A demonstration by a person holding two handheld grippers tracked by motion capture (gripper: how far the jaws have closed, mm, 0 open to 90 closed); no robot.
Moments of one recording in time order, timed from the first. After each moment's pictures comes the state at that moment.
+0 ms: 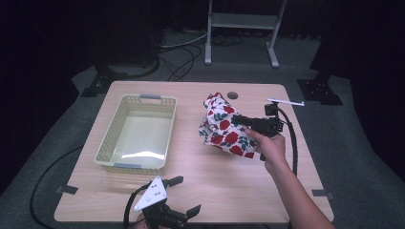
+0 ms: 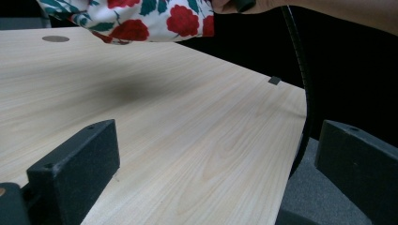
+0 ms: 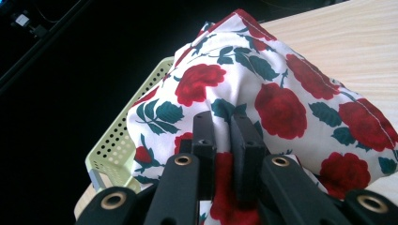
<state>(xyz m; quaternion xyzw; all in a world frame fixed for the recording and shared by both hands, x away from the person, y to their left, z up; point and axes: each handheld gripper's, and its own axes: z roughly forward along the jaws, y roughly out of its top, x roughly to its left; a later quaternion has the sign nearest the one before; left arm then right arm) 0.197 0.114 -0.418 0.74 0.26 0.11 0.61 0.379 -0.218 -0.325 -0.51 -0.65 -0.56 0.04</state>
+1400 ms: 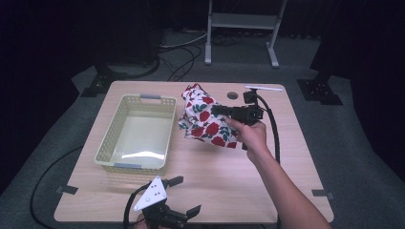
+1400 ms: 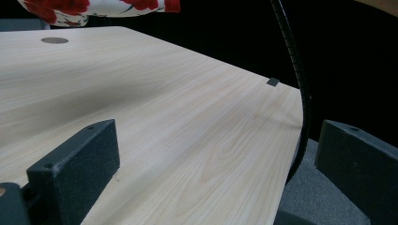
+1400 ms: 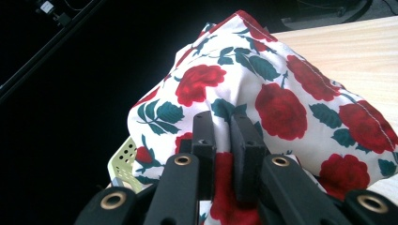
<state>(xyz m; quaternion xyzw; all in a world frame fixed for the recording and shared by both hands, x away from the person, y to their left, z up) 0.197 0.114 -0.417 0.74 0.26 0.11 0.61 0.397 -0.163 -0.297 -0.47 -0.68 -0.57 0.05</state>
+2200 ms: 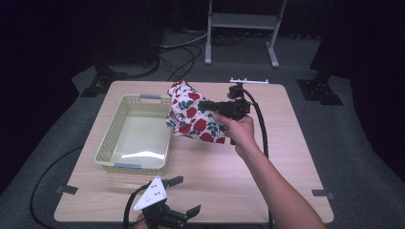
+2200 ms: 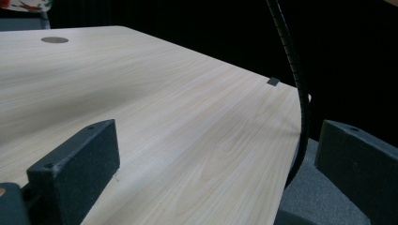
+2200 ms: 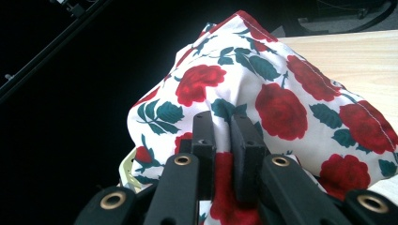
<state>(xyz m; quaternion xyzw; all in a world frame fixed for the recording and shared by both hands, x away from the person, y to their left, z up) 0.198 0.114 -0.417 0.74 0.25 0.11 0.61 0.404 -0.128 -0.284 -0.44 -0.69 -0.57 0.06</state>
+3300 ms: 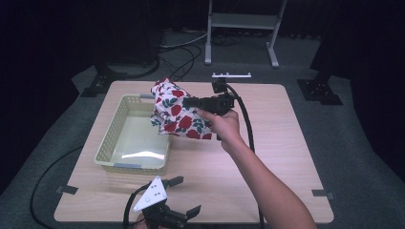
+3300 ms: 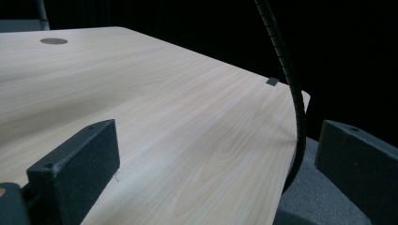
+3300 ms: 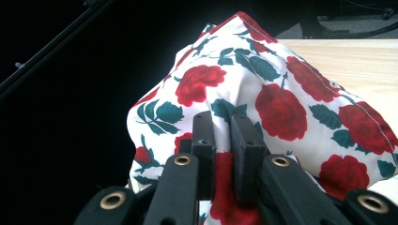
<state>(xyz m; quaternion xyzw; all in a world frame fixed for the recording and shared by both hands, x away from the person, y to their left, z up) 0.197 0.114 -0.417 0.74 0.25 0.11 0.61 0.412 -0.089 -0.274 -0.41 -0.71 -0.57 0.06</state>
